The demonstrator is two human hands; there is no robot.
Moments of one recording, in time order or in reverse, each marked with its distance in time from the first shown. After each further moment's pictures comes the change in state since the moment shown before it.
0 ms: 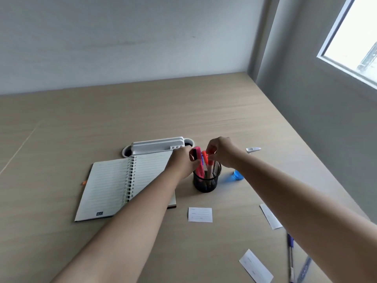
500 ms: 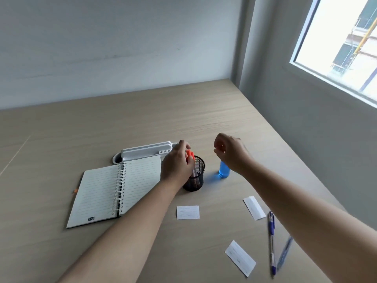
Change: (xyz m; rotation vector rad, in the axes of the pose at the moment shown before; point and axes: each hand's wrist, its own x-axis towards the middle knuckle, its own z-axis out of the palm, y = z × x) left_hand -0.034 0.033 0.008 0.086 0.354 0.193; right_hand -0.051 0.029 -0.025 0.113 0.356 -0.074
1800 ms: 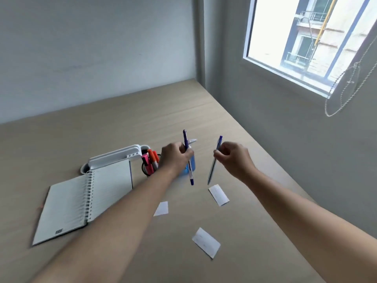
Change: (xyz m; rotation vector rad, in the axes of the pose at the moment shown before) left_hand -0.008 0.115 0.035 -0.167 -0.275 -0.180; right_hand -0.094 0.066 -0.078 0.196 0.175 0.352
